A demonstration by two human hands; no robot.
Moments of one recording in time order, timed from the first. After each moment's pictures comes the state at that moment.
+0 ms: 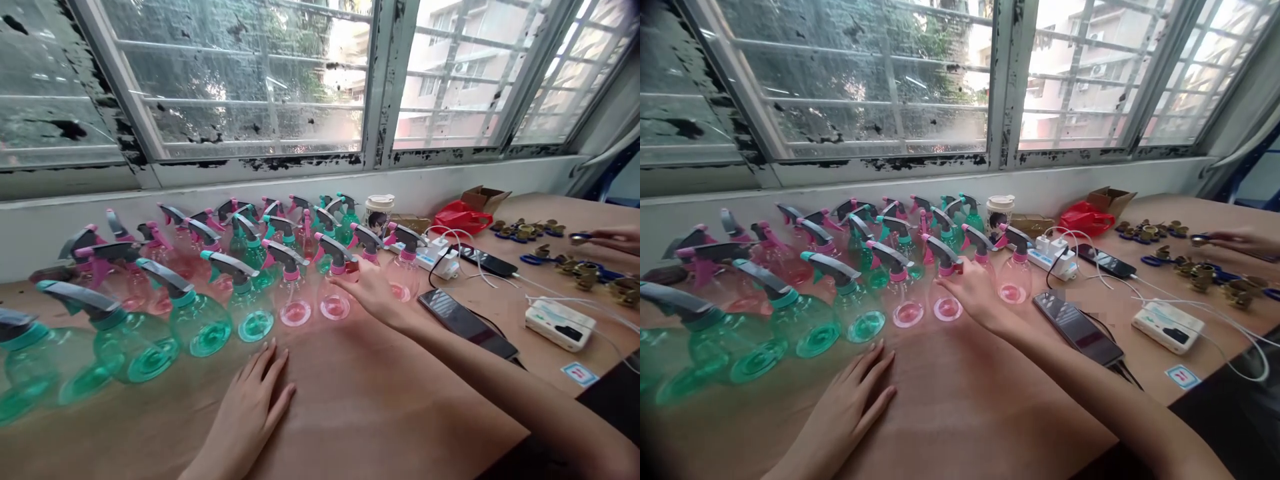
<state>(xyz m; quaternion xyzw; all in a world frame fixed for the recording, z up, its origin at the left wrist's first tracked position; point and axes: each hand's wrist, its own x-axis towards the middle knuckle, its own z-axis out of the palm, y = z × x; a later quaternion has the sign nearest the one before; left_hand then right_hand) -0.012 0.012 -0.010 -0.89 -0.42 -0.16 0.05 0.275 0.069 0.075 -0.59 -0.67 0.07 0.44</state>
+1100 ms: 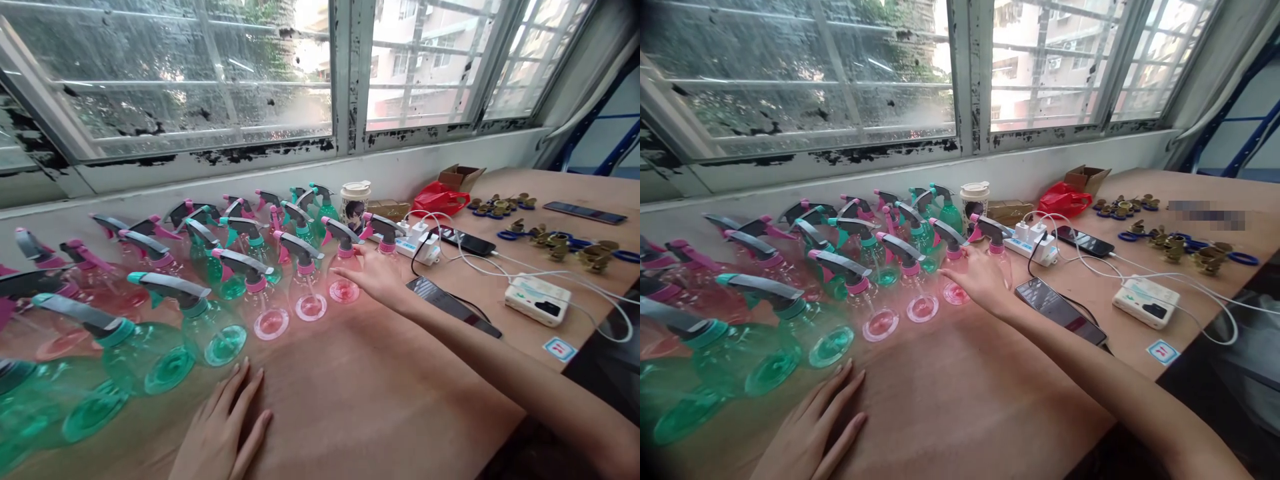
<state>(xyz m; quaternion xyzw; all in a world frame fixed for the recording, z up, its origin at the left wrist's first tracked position) -0.017 0.019 -0.010 -0.90 -0.38 -0.17 0.12 0.329 0.073 0.070 -0.70 -0.60 0.04 0.38</state>
